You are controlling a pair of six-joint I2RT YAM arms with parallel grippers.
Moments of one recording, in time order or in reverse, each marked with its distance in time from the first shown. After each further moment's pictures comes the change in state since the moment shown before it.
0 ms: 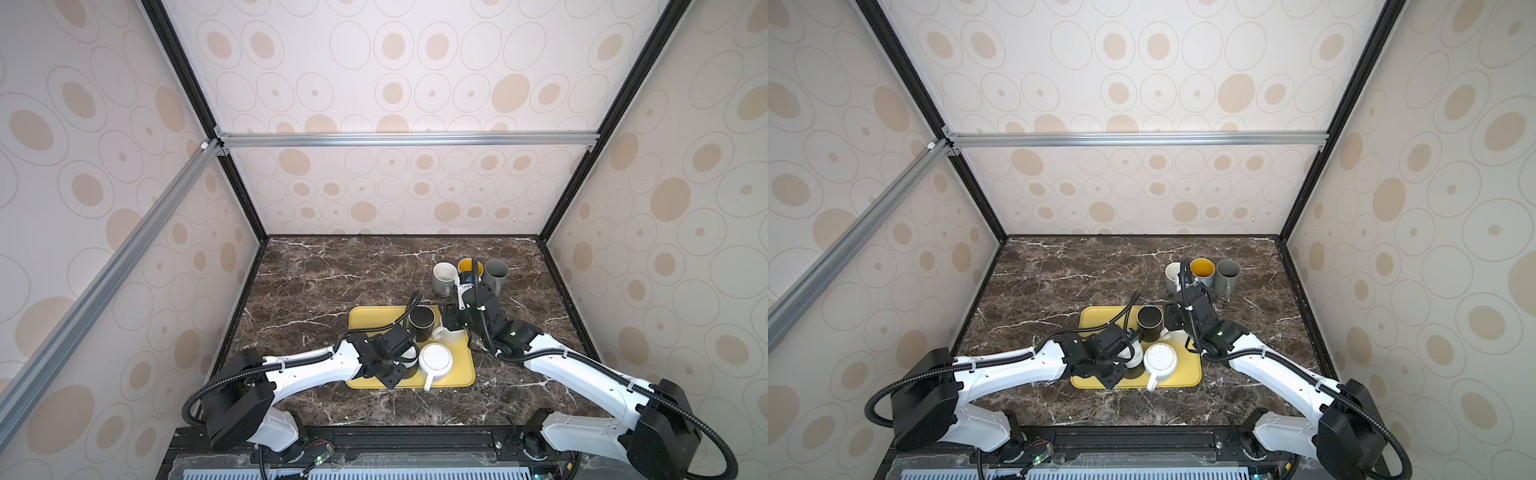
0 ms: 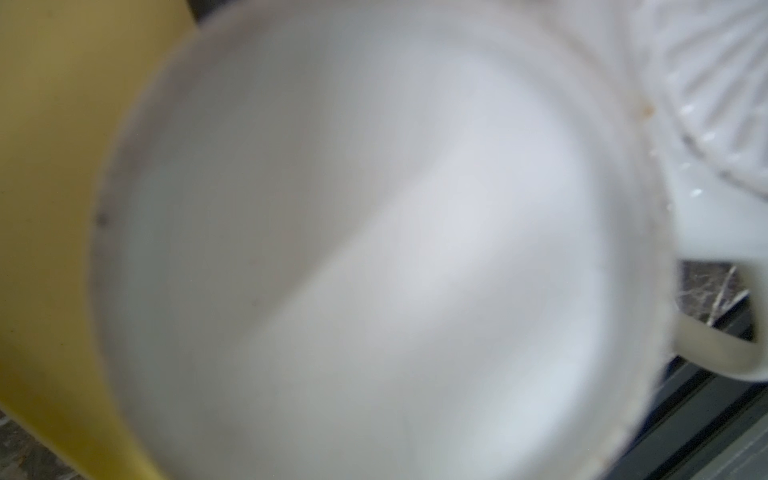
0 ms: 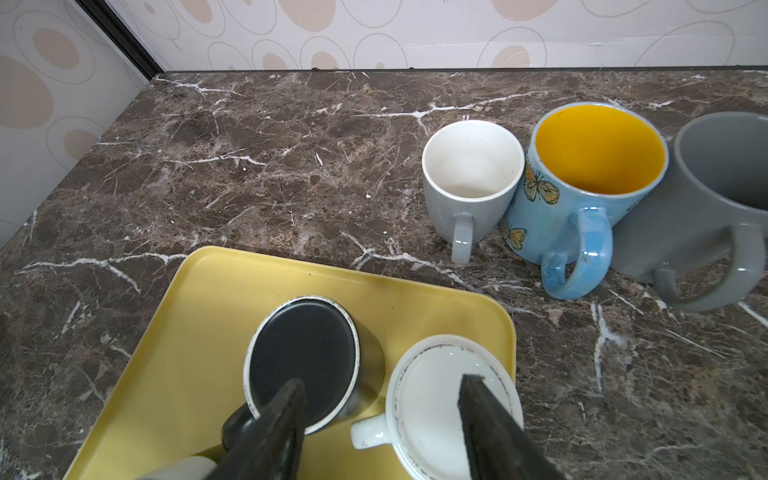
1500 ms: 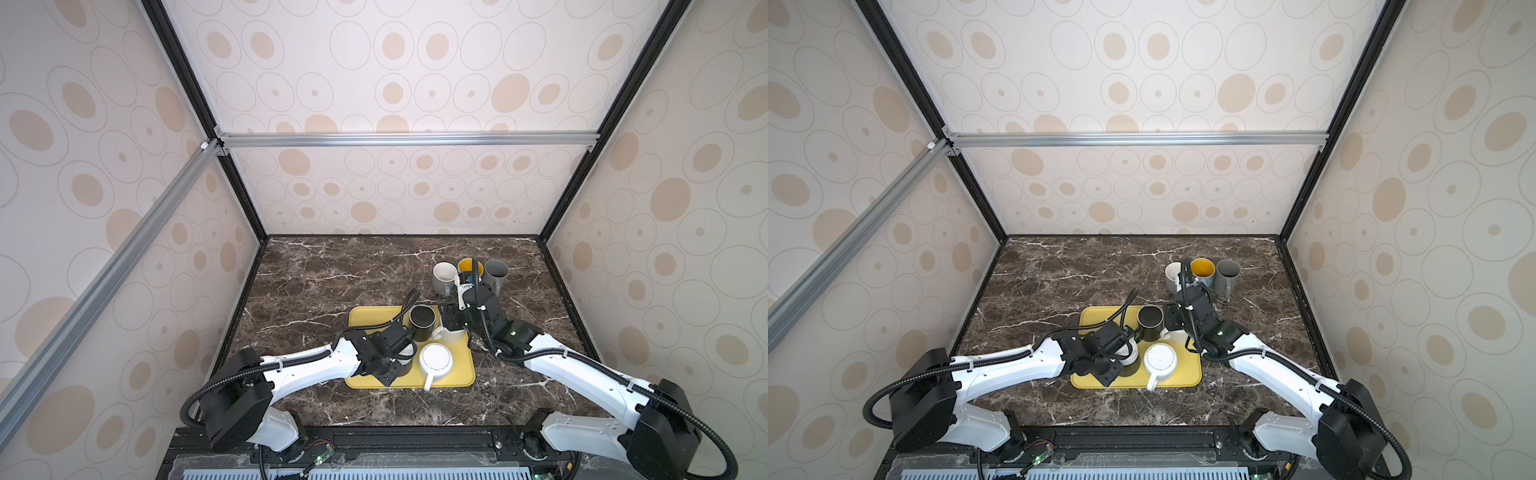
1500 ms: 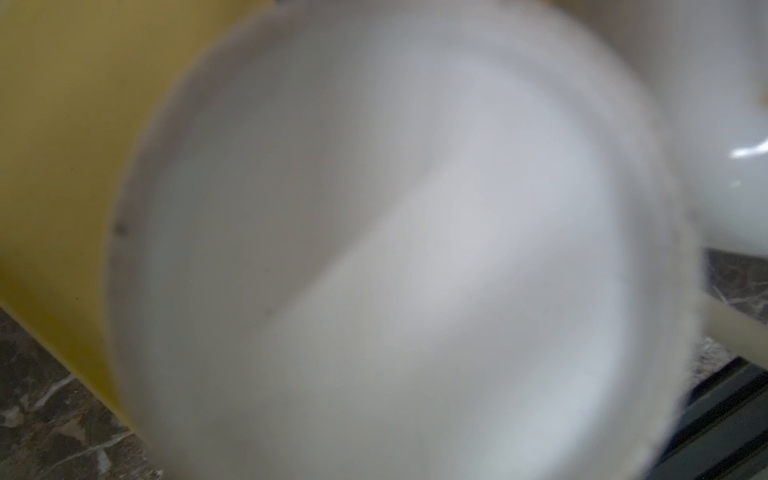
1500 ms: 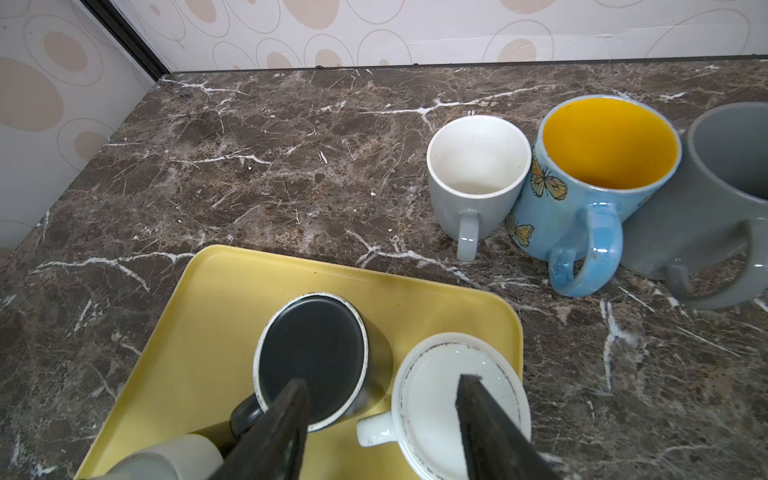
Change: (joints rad) left arm 0.018 -0.013 0.016 -0.070 -0.056 0.007; right arm -0.004 0.000 0.000 0.000 -0.026 0.013
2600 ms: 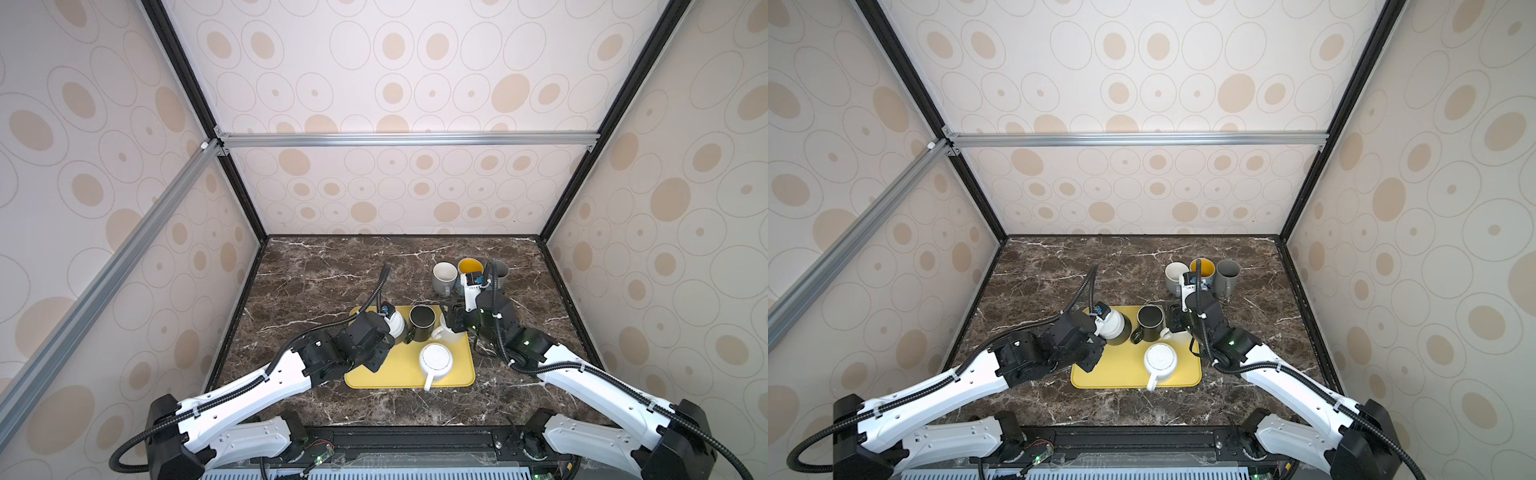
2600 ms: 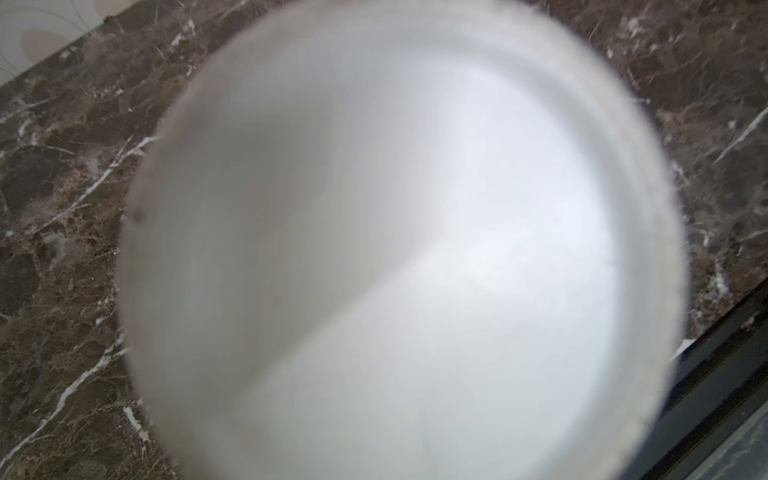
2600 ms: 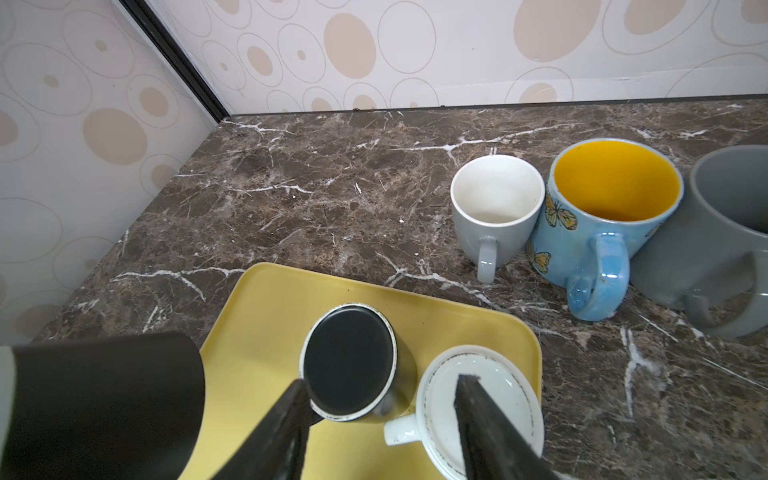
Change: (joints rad) left arm 0.001 -0.381 0.069 -0.028 -0.184 -0.001; right arm 0.000 -0.130 -0.063 0.080 -0.060 -0.018
